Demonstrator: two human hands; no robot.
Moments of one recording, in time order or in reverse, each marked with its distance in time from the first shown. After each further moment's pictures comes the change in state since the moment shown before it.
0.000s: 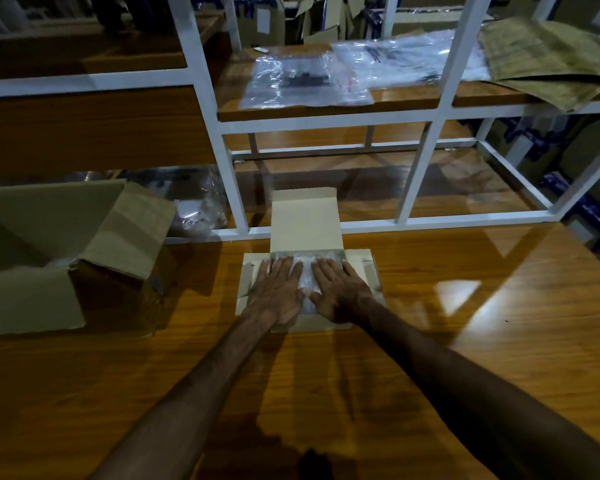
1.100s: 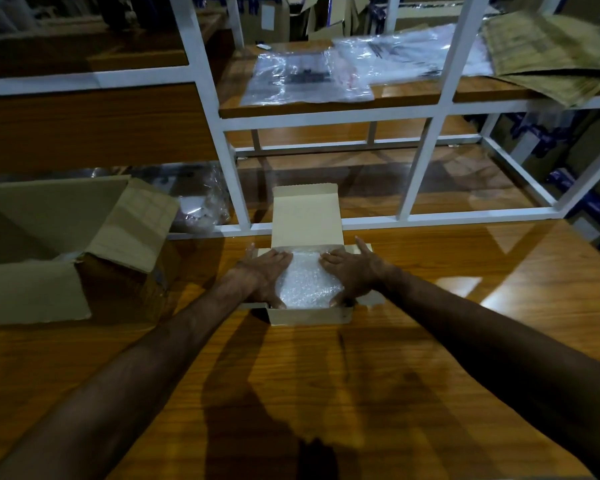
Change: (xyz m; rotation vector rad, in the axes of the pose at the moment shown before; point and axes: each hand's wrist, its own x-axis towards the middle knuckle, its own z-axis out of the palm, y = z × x) left_hand 0.022 -0.044 -0.037 0.198 -0.286 0.124; right_hand 0.014 0.049 -0.042 -0.261 -0.210 -0.241
